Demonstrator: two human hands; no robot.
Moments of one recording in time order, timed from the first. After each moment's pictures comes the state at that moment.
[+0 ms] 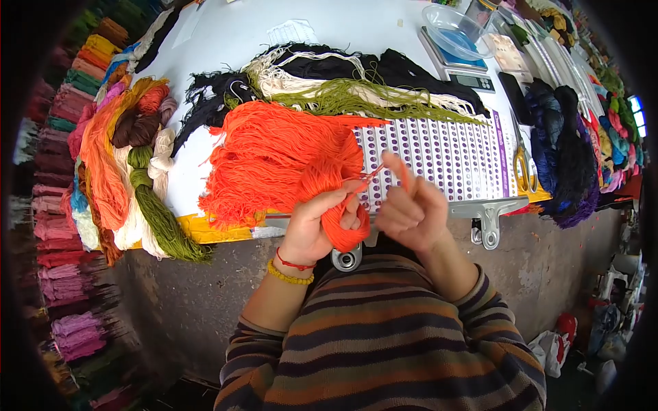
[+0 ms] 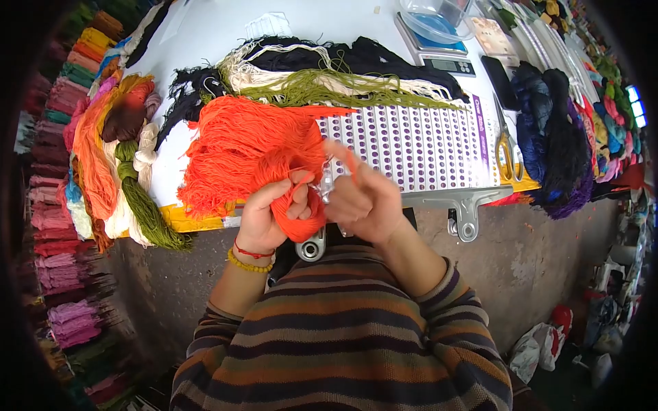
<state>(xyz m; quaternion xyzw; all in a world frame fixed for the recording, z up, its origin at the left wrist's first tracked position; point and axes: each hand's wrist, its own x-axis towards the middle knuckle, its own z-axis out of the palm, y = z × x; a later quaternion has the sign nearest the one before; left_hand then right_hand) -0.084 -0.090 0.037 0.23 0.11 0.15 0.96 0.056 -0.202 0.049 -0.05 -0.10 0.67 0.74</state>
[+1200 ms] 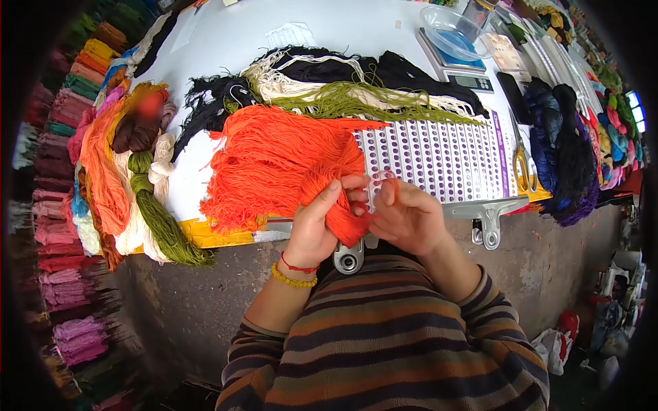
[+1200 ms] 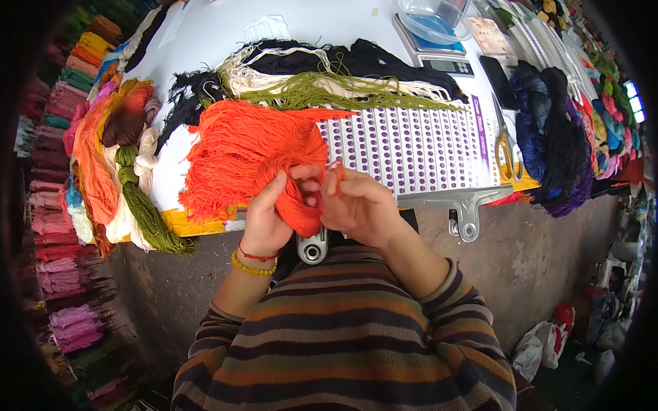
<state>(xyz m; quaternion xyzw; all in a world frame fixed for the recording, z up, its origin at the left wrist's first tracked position) -0.077 -0.092 0.034 0.35 0.17 0.21 0.90 0.054 -0.197 0.060 -0.09 -0.13 0.69 0.70</state>
